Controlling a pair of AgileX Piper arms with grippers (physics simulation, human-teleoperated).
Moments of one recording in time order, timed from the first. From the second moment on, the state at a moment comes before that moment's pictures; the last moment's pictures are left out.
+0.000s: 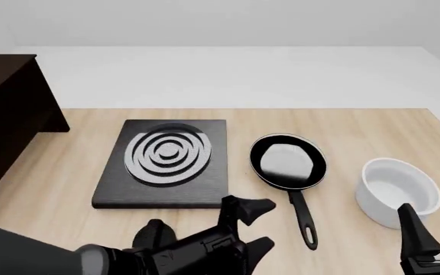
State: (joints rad) left arm -1.06 1.74 -0.57 -0.89 1.18; right arm 0.00 0.02 0.00 -0.01 0.00
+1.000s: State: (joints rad) left arm -1.07 2.05 -0.80 -0.88 1.23; right arm 0.00 0.02 0.00 -0.01 0.00
